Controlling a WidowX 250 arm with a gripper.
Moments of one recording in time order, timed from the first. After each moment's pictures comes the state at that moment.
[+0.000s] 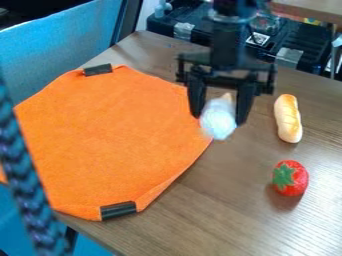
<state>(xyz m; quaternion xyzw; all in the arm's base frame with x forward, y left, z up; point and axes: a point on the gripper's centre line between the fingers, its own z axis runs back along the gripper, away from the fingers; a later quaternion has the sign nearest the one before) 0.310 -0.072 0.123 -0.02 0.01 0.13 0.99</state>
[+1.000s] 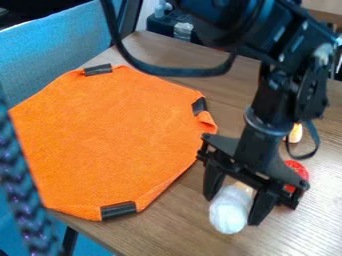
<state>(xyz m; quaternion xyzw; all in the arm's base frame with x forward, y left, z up) 0.250 -0.127 0.071 0.05 0.03 0.00 1.00</state>
